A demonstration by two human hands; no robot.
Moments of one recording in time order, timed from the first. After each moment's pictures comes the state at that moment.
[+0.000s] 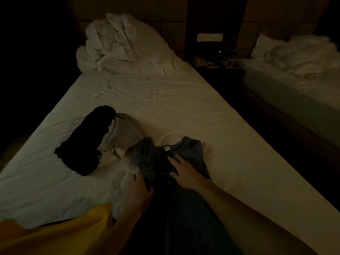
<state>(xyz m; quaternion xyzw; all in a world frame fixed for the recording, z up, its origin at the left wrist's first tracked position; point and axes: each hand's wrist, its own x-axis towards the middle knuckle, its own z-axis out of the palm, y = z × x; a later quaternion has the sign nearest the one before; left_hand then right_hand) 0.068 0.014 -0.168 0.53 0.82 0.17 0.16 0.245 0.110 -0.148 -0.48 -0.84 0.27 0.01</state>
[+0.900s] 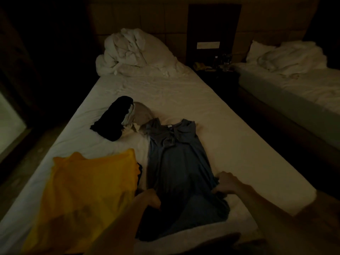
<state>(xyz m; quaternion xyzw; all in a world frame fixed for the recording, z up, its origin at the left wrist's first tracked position) 0.129 -0.211 -0.126 0.51 0.76 -0.11 0.40 0.416 -0.124 -0.114 -0.64 -0.70 0.32 -0.06</state>
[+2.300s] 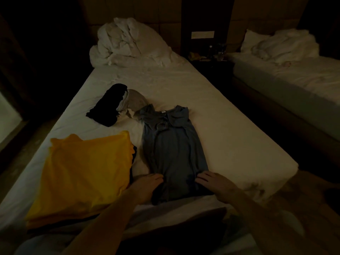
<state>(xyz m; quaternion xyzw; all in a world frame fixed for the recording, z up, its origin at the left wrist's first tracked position) 0.134 -0.263 -0.158 0.83 0.53 -0.09 0.10 0.451 -0.204 -0.175 -0.34 -0.93 0.03 -0.11</state>
